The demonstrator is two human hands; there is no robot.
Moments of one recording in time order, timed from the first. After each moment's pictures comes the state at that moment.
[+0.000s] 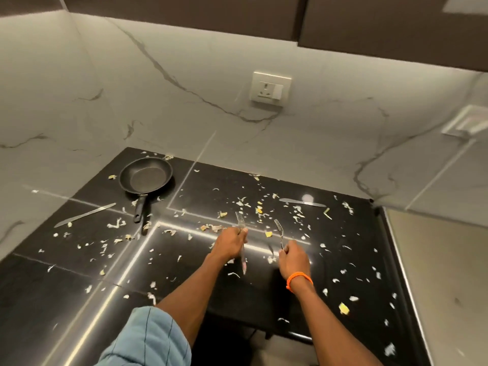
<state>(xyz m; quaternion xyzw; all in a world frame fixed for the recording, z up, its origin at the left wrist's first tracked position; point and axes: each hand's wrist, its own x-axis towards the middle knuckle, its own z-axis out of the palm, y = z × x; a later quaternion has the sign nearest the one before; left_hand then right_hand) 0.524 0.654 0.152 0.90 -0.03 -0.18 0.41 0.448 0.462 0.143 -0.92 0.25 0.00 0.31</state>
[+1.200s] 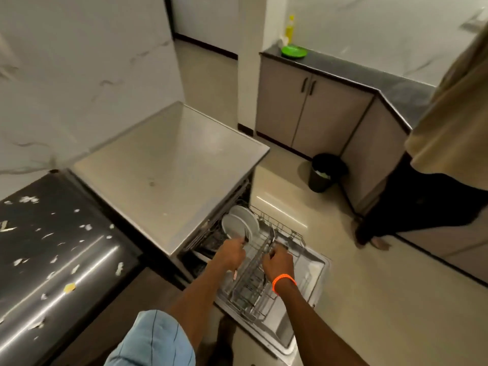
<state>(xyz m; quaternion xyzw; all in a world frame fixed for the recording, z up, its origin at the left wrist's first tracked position) 0.023 0.149 0.071 0.74 -0.52 -0.42 0.06 -0.145 0.153 0.093 -0.58 0.71 -0.15 0.38</state>
